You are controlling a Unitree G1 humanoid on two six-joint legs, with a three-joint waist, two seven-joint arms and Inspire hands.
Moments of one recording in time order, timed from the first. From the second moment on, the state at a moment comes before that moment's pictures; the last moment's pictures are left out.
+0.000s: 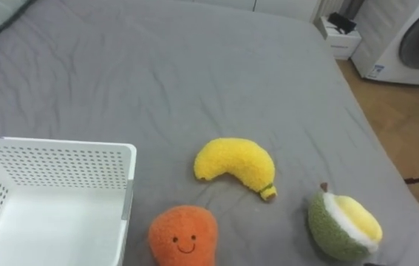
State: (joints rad) left arm 0.26 0.26 0.25 1.05 0.03 0.06 0.26; right arm 0.04 -0.43 -0.25 0.88 0.03 0.07 -0.35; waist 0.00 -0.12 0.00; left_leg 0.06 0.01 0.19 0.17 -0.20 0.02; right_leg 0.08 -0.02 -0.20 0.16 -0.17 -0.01
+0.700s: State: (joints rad) left arm 0.22 0.26 0.18 1.03 0.03 0.07 0.25; right arm -0.04 -0.43 -0.16 0.97 -0.05 0.07 -0.36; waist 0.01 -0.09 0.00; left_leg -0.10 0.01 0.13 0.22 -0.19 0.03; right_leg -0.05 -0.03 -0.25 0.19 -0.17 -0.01
